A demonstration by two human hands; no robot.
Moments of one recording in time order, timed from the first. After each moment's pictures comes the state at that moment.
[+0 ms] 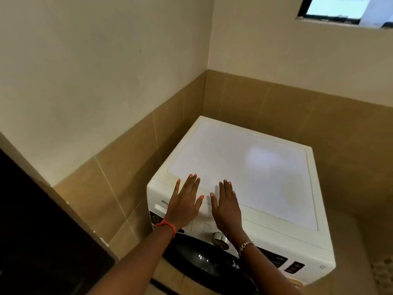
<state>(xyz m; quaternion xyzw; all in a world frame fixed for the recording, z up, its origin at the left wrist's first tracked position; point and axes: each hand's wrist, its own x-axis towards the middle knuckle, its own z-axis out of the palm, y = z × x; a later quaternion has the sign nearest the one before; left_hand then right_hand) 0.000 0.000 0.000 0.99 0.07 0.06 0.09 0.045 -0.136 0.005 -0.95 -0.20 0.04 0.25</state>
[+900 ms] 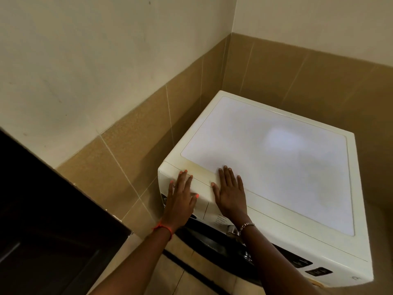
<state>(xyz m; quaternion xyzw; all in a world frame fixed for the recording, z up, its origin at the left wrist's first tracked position) -0.019 0.030 -0.063 0.95 0.18 0.10 0.22 0.082 -0.101 -0.057 -0.95 -0.30 0.05 0.11</state>
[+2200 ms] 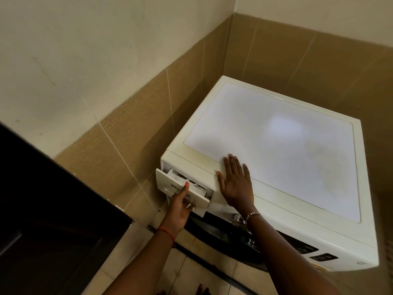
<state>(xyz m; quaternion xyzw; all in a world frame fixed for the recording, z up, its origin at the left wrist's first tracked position) -0.034 0.026 -0.089 0.26 0.44 0.08 0.86 0.079 -0.101 -0.056 -0.95 -0.29 0.03 0.12</state>
